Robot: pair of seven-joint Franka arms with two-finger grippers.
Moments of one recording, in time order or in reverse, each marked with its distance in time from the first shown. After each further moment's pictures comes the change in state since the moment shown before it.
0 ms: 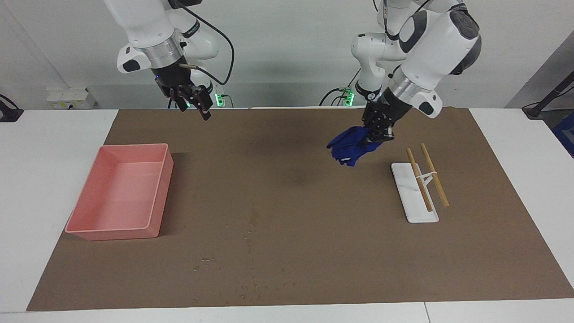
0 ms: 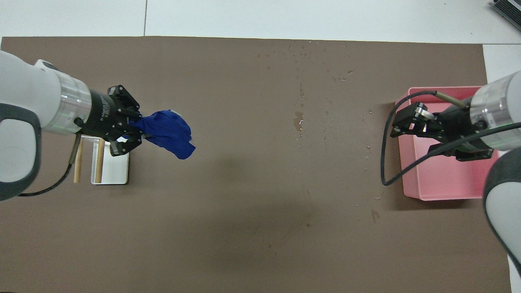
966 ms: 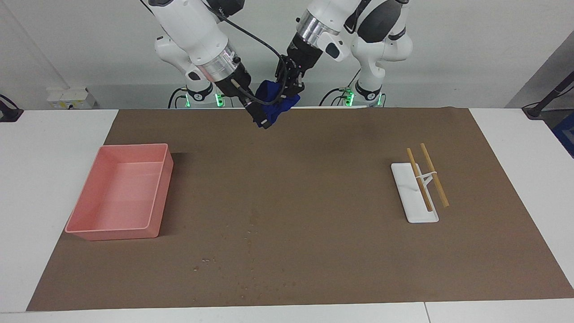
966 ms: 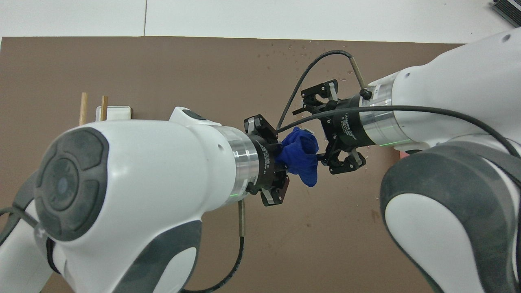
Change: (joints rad) left arm -0.035 -0.006 -0.328 0.091 0.005 0.205 -0.428; right arm 0.159 0.103 0.003 0.006 0.233 0.213 0.630
